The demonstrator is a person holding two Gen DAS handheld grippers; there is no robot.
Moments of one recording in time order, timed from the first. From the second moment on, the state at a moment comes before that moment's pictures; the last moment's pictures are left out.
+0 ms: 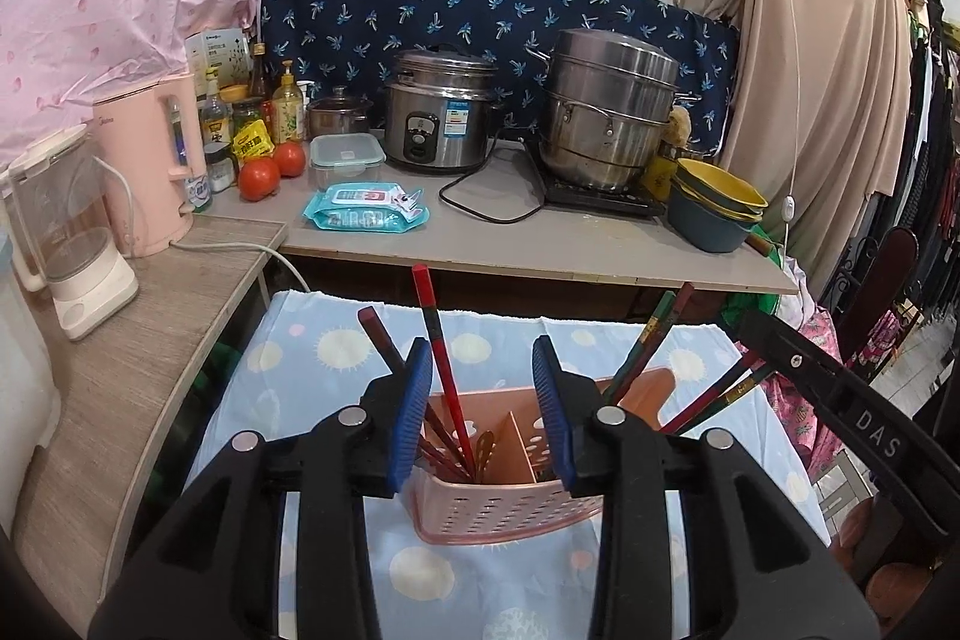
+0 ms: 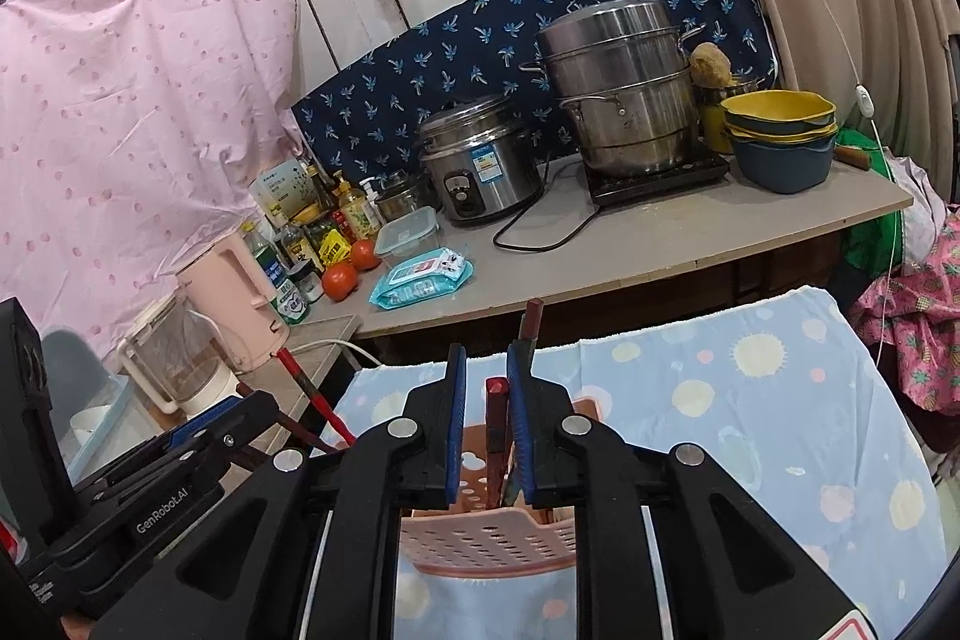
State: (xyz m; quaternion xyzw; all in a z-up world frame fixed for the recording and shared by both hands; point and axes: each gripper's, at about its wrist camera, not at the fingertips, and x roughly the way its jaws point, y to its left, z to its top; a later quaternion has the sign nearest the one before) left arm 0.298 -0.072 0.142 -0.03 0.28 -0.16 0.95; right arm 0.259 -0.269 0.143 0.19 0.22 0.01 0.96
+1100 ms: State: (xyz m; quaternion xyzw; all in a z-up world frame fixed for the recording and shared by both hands) left arm 0.205 -0.065 0.110 -0.01 0.31 -0.14 0.94; right arm 0.154 -0.235 0.107 0.13 0.28 0.01 0.95
